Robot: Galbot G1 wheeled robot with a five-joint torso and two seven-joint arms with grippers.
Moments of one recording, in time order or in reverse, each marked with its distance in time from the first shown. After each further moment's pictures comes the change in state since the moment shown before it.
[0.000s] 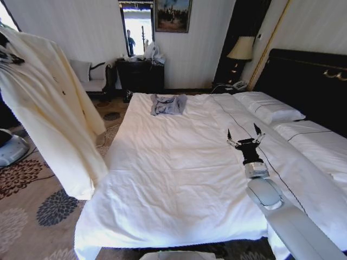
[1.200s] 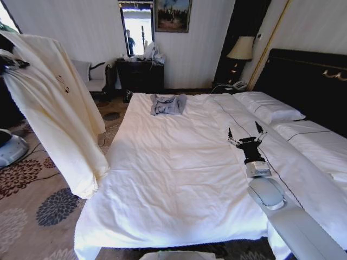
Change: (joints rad) left arm 0.033 -0.085 0.050 0.150 0.207 -0.048 0.258; right arm -0.008 -0.012 0.014 0.039 0.012 -0.022 0.002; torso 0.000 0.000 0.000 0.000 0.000
